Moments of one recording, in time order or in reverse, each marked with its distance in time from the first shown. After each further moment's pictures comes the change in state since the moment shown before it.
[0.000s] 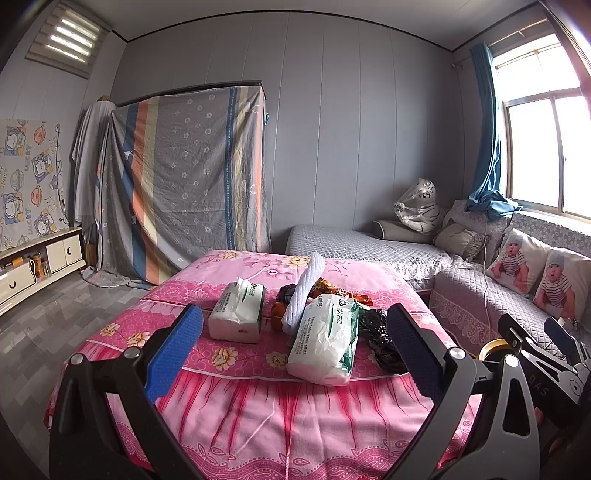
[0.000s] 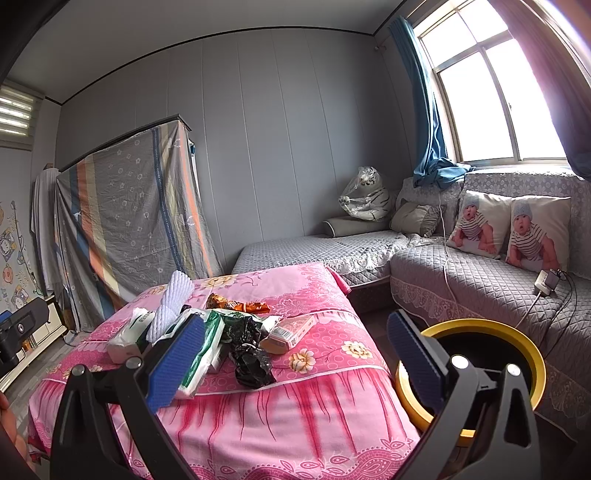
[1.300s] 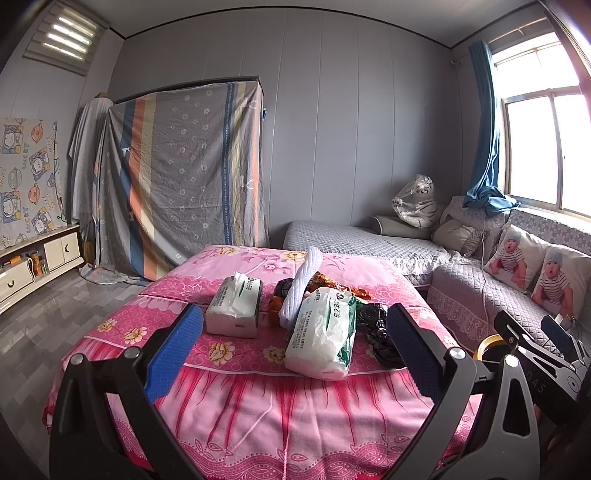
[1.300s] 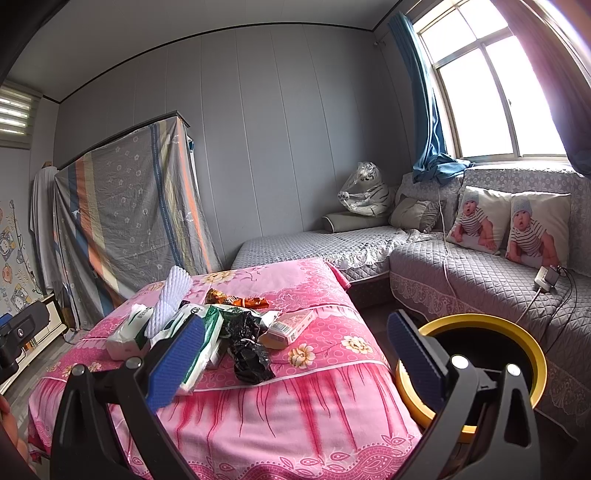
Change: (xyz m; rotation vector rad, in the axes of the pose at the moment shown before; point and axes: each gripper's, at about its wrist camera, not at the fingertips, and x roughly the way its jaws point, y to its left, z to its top) left arm 0.004 -0.002 -0.010 0.001 0.013 -0.007; right arm 0.002 -0.002 -0.015 0.004 0.011 -0.007
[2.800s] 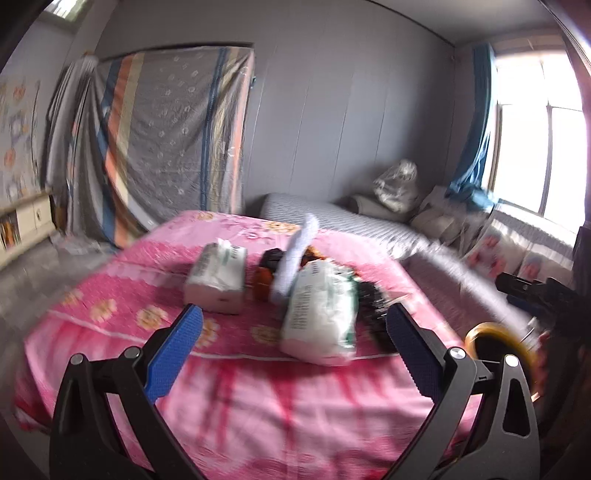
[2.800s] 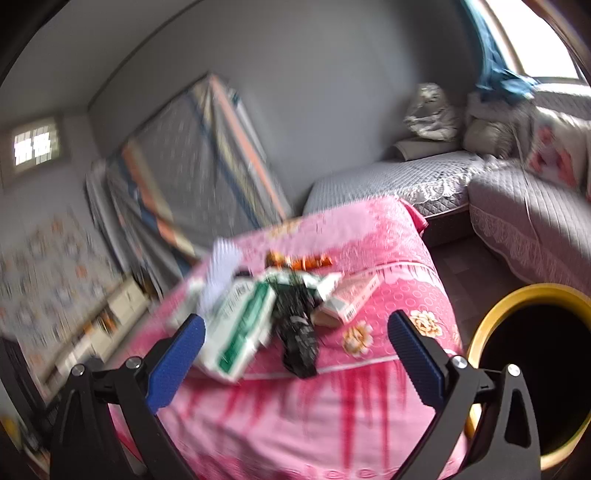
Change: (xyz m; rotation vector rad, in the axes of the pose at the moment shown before) left arm 0.057 0.040 -0.020 -0.010 0.112 -0.113; right arm 0.086 -0.025 0.042 0.033 0.346 0.365
